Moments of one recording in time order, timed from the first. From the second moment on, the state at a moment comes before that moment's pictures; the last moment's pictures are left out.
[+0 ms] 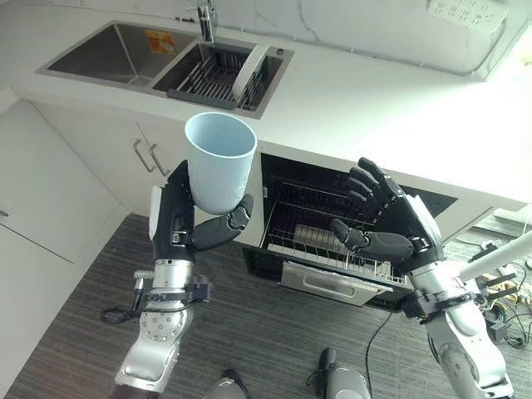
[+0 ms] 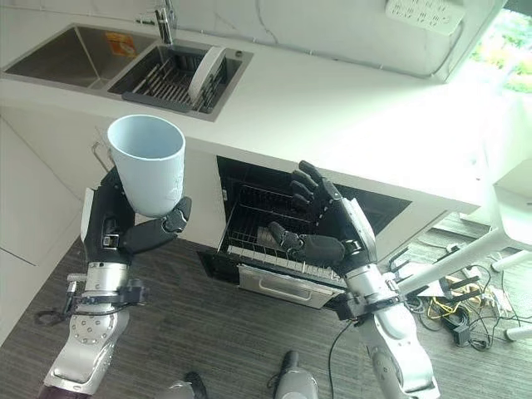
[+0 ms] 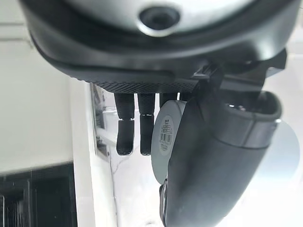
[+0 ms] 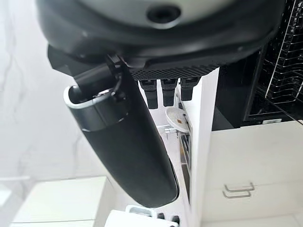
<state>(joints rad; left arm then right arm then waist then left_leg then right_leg) 0.01 0.45 -0.12 -0.12 -0.05 -0.36 0.38 0.08 -0.42 0.04 -0.33 0.60 -0.06 0.15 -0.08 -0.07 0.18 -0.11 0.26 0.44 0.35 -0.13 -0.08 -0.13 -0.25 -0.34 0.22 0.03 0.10</state>
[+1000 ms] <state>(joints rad) -0.10 0.44 -0.35 0.08 0.37 -0.40 0.79 -0.01 -0.36 0.22 -0.31 0.93 -0.01 0.17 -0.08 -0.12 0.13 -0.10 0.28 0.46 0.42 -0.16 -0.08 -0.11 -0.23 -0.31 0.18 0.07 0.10</state>
